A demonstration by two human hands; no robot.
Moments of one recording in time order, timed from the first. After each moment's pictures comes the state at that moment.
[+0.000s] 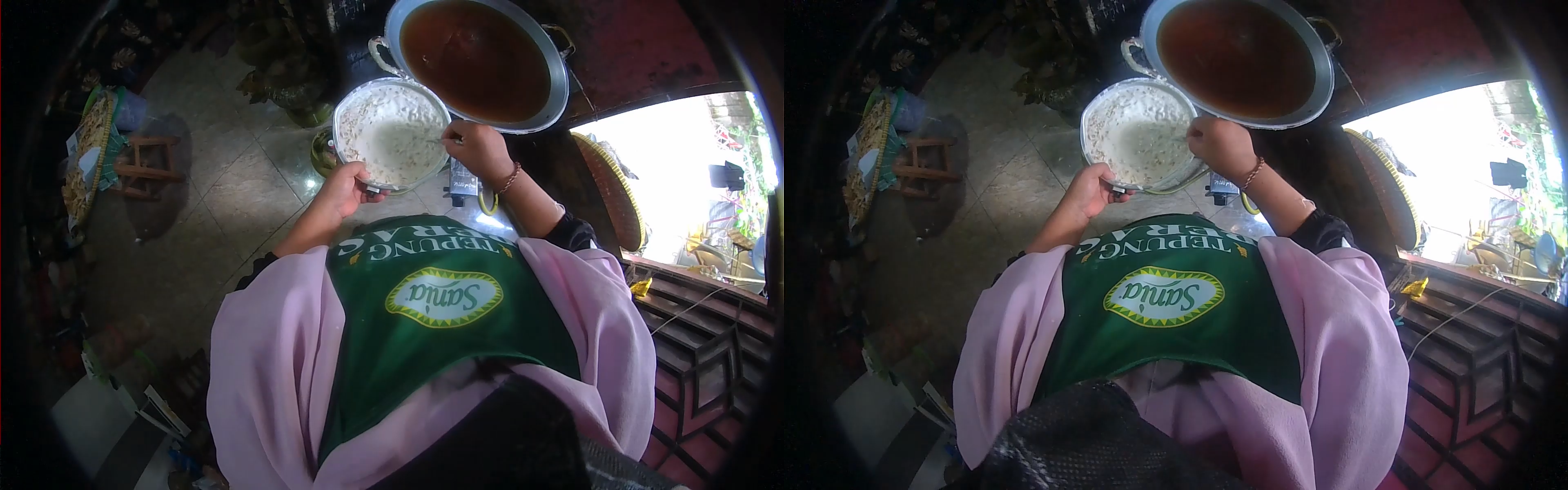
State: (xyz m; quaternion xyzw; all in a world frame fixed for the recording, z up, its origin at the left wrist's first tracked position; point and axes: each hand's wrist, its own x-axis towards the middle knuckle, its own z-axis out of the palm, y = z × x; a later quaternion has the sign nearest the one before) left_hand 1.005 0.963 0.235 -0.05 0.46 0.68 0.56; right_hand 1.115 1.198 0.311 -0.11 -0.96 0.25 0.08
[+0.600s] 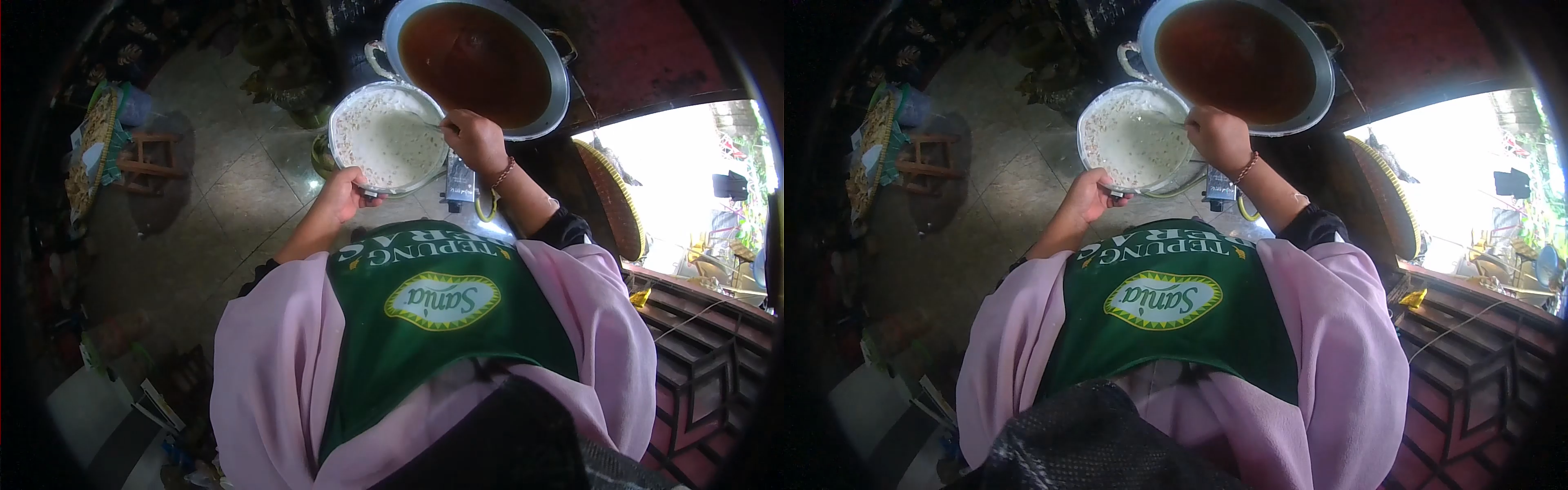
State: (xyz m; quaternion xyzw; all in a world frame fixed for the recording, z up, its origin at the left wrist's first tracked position) left_hand 1.016 0.972 0.237 -0.08 0.47 0.70 0.53; right_hand 1.098 1.220 0.299 -0.06 -0.96 0.19 0.22
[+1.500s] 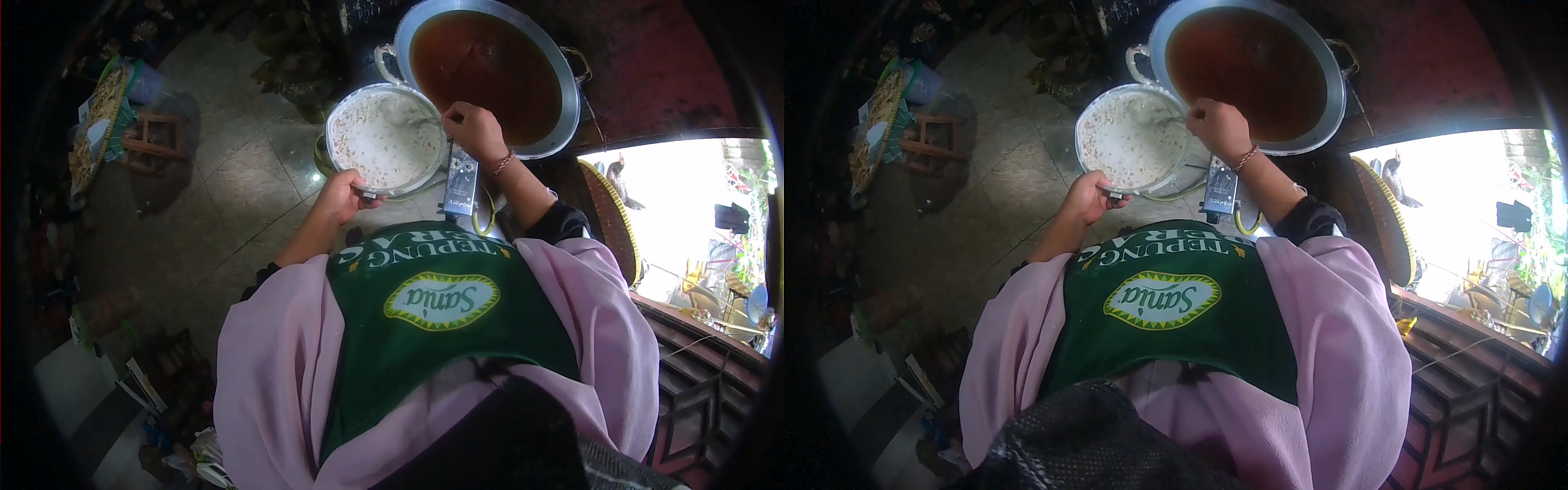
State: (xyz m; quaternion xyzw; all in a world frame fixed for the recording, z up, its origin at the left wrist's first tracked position) left_hand 1.020 0.981 0.227 -0.10 0.44 0.74 0.50; right_hand 1.066 1.248 0.293 -0.11 -0.94 0.30 0.11
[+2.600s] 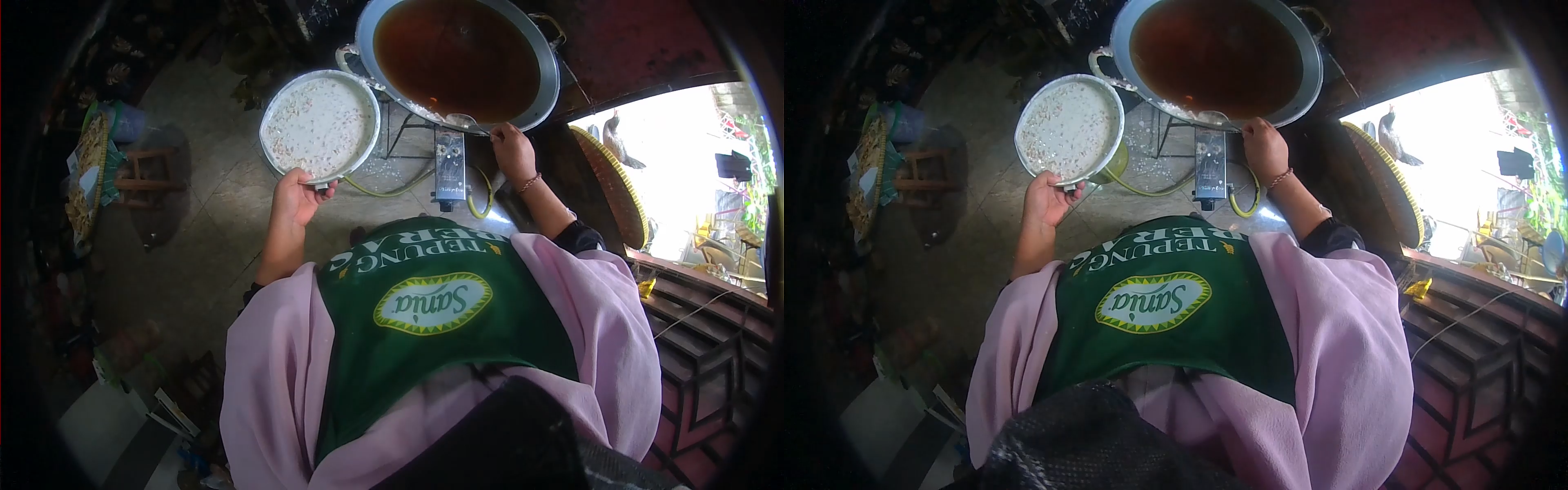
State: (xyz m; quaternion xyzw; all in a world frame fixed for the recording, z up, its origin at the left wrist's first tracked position) left_hand 1.037 0.998 0.254 -0.10 0.46 0.77 0.43; right_hand 1.214 1.357 0.250 -0.28 -0.92 0.21 0.15
